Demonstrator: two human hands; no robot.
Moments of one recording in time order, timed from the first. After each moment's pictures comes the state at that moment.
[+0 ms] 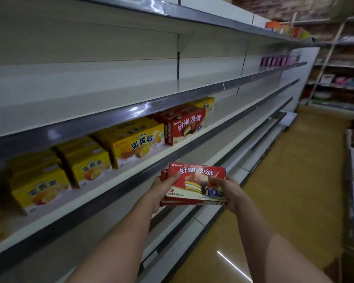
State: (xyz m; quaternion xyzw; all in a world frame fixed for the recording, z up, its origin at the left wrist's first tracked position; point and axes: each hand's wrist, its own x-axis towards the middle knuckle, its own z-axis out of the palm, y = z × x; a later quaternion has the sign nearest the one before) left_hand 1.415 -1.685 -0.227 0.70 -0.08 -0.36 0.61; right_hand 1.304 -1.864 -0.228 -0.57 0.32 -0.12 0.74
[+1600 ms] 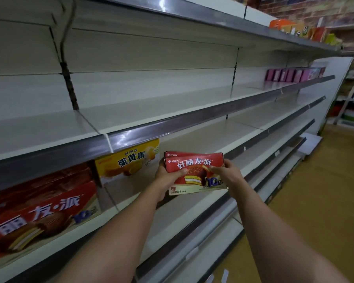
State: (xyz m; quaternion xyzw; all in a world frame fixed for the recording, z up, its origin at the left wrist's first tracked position) left_hand 1.674 -2.277 -0.194 0.70 -0.09 -0.21 0.67; right_hand 1.576 -2.437 -0.164 -0.69 0.26 -0.14 0.66
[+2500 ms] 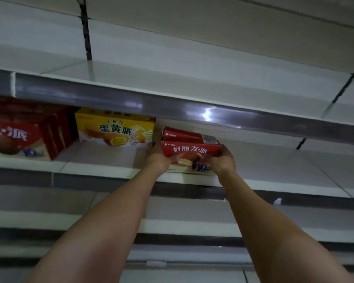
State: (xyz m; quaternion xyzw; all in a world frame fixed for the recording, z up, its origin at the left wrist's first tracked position) left_hand 1.769 -2.422 -0.222 0.84 0.15 0.10 0.51; right_hand 1.792 -2.603 -0.197 -0.83 0.03 -0.01 0.55
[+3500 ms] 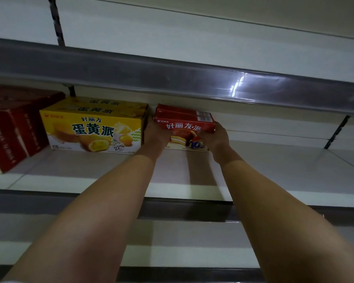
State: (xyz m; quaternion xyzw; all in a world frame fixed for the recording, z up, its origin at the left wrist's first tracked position) left_hand 1.885 -2.419 -0.226 0.75 0.18 0.26 0.58; right_hand 1.909 -2.569 -0.215 -0.82 -0.04 -0.08 0.56
